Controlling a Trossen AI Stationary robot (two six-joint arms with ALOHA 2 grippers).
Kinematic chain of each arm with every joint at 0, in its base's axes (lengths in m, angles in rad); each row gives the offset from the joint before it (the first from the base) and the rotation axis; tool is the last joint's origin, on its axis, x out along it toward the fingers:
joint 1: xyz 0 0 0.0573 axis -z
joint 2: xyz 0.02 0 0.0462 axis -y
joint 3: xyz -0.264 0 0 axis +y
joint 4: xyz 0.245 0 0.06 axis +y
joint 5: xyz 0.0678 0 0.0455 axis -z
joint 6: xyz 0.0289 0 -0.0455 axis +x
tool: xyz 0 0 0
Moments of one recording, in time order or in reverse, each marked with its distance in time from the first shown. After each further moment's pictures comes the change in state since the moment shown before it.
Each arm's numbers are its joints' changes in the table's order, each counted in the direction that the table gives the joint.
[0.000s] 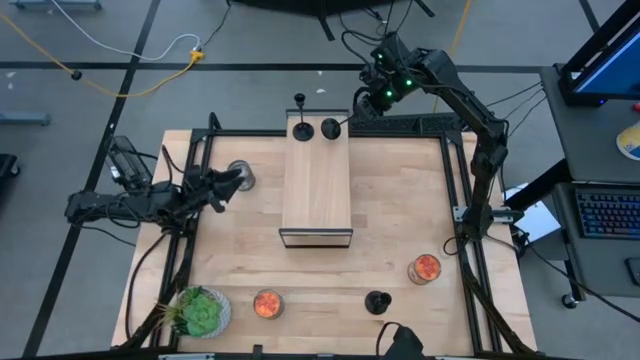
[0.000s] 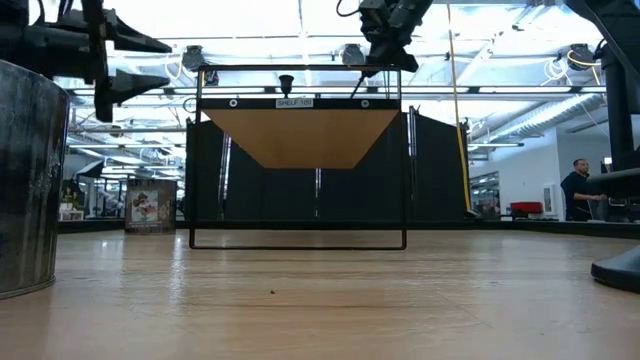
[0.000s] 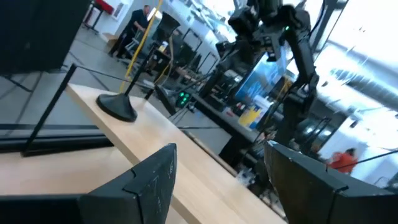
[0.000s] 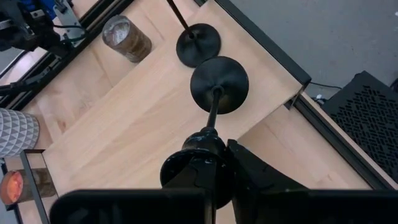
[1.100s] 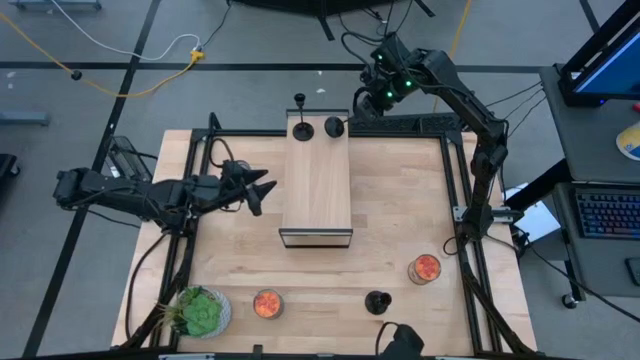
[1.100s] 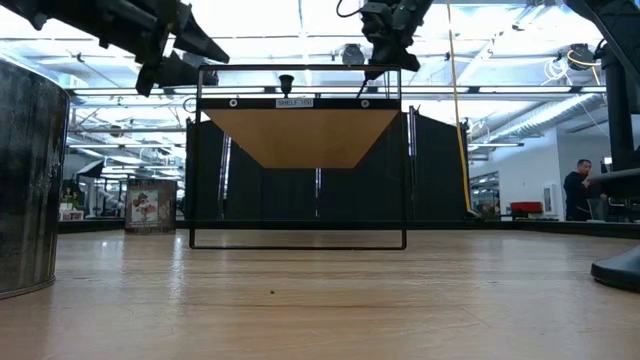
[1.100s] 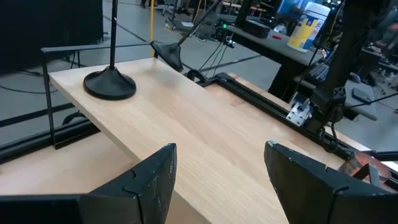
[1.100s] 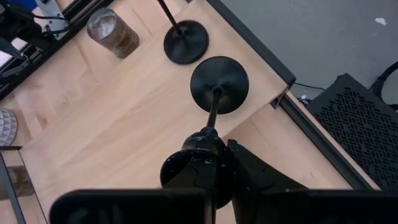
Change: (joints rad) left arm 0.000 -0.618 -0.399 0.192 -0.018 0.067; right arm 0.000 0.000 0.000 0.019 0.051 -0.041
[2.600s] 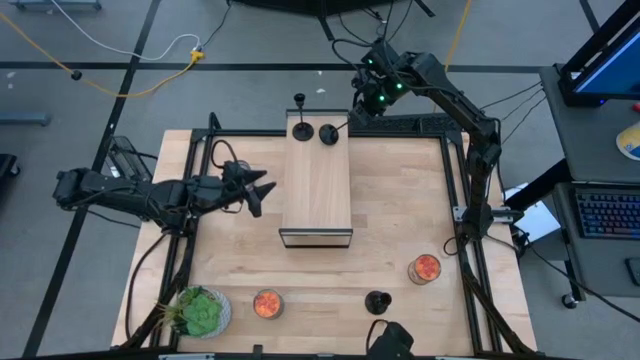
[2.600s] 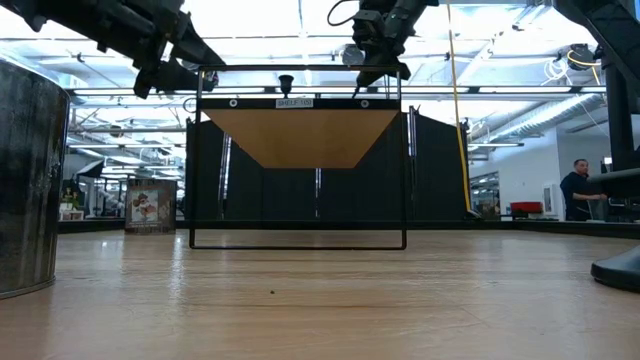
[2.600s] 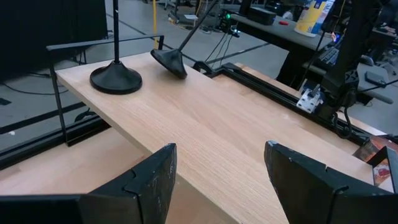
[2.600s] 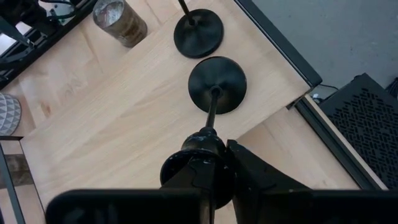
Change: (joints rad) left arm -0.006 0.000 0.001 0.045 0.000 0.036; right arm -0.020 -0.050 0.000 -0.016 -0.024 -0.029
